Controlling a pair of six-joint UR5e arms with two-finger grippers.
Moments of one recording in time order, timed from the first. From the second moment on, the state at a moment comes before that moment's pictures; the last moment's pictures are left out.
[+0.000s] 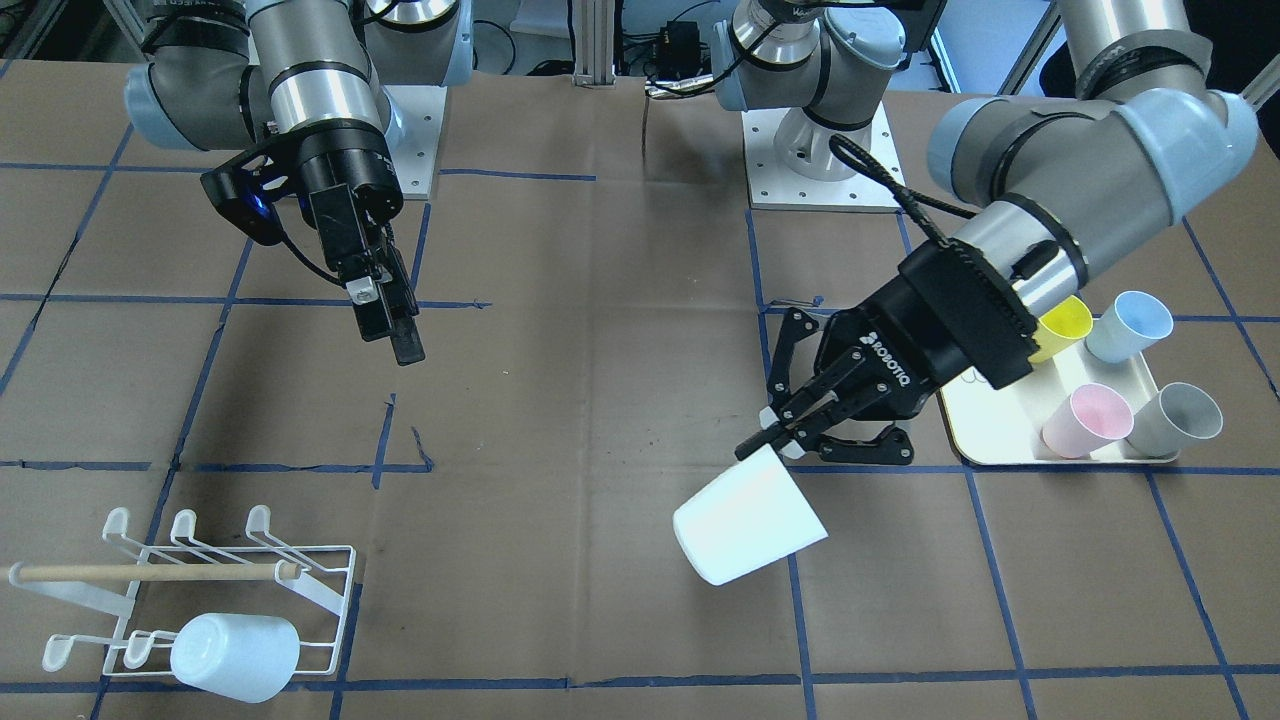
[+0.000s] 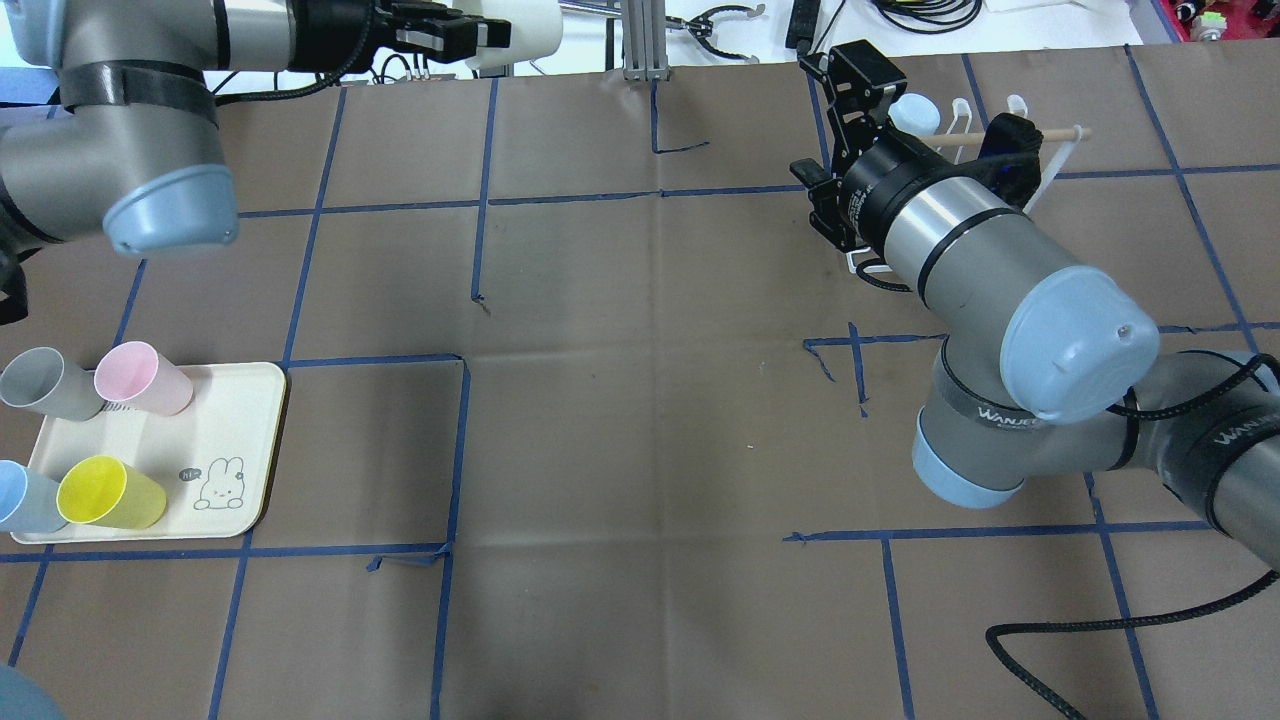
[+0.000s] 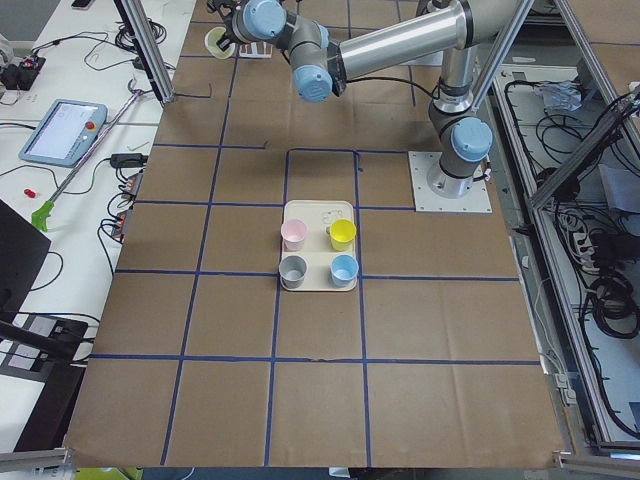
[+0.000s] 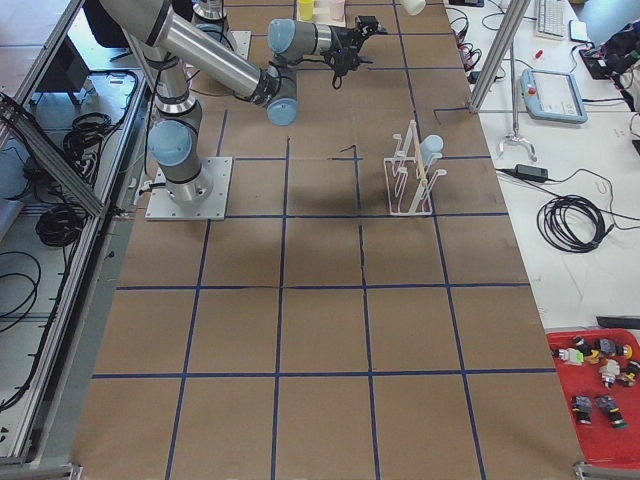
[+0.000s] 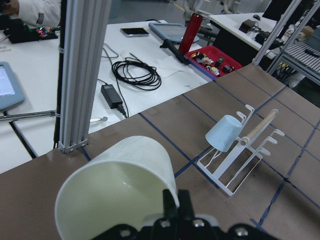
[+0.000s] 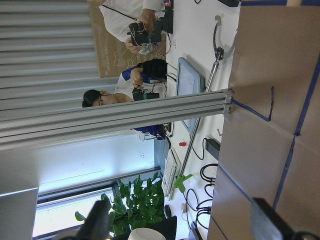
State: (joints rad) left arm -1.45 -1.81 -1.73 -0.57 0.60 0.57; right arm 1.61 -1.49 2.20 -3.53 -1.27 1.58
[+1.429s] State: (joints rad) left arm -1.57 -1.82 -2.06 0.15 0.47 0.38; right arm 1.73 -1.47 2.13 -3.35 -1.27 1.71
